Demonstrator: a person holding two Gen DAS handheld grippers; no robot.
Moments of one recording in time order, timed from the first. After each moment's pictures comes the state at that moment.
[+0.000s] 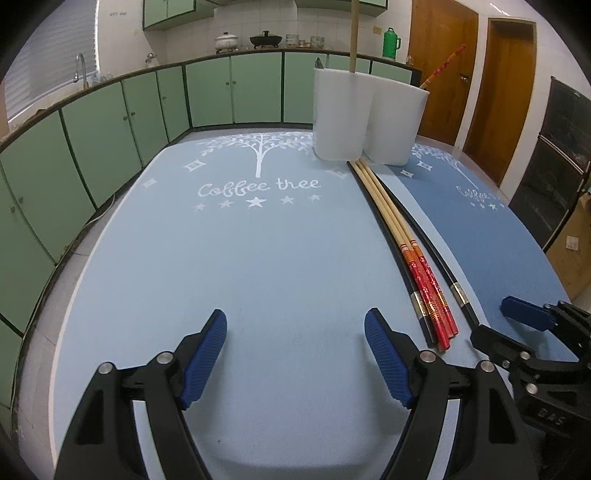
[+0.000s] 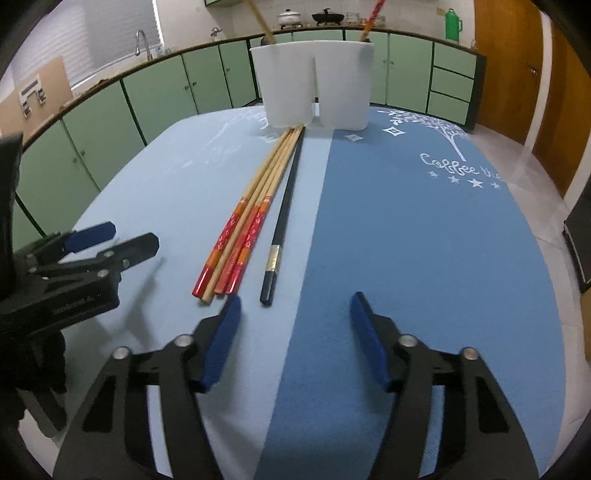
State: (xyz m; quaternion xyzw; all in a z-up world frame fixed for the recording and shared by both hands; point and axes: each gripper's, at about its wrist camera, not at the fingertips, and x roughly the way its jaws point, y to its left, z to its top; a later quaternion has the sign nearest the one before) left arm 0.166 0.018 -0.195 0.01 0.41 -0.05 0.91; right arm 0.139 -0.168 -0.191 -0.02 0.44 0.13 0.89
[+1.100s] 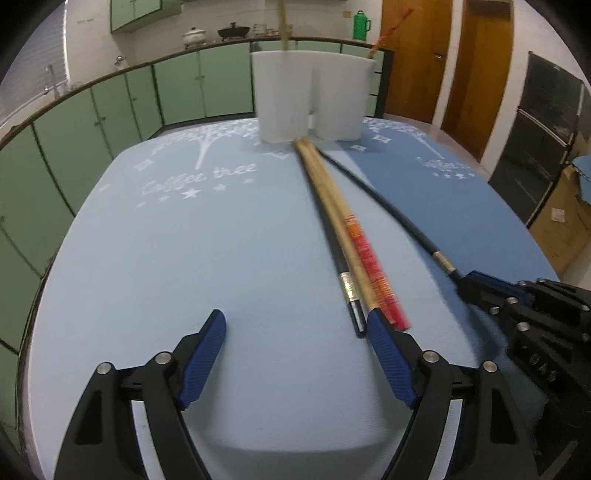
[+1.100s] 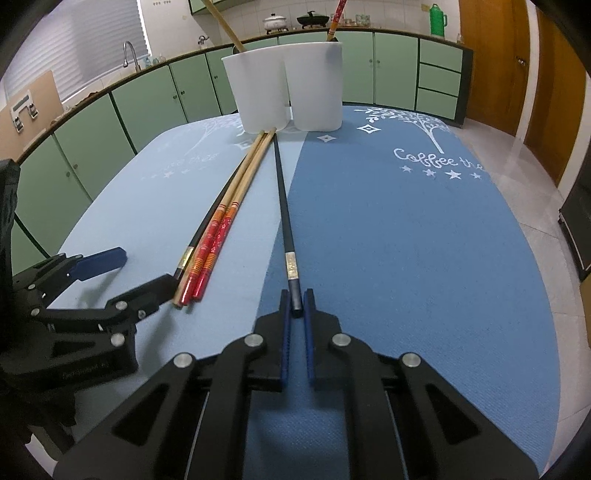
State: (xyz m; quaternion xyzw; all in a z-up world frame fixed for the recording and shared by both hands) left arm 0.160 -0.023 -0.202 0.03 0.43 -0.09 0.90; right arm 0.143 -0.193 -0.193 0.01 0.44 0.11 0.89
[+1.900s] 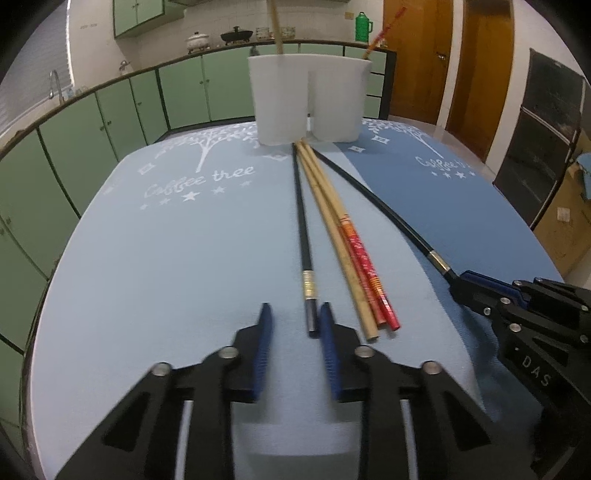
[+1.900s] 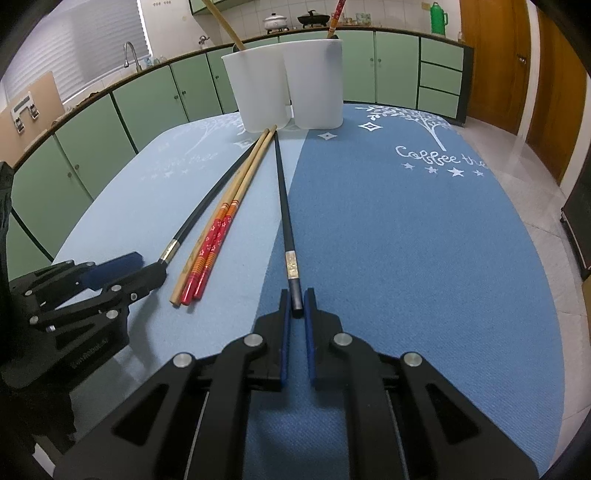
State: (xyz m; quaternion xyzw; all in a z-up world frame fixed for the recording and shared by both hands) left arm 0.155 -0.039 -0.201 0.05 0.43 -0.08 0.90; right arm 0.143 -0.194 -0.195 0.01 0.44 0.12 0.89
